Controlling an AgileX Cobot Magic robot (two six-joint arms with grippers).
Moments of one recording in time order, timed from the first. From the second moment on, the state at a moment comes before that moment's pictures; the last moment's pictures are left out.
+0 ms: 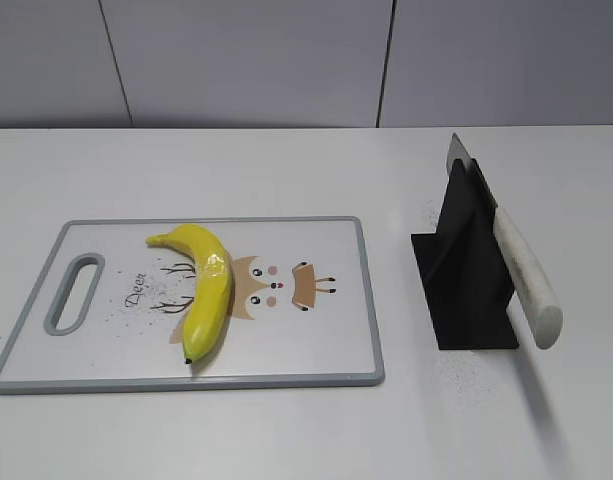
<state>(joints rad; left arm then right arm) -0.03 0.00 -0.49 0.00 1.10 0.07 0.01 0.55 -0.73 0.12 1.11 -0.02</state>
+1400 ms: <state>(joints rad) -0.03 0.00 -0.49 0.00 1.10 0.07 0.38 1.37 -1.06 0.17 1.06 0.11</state>
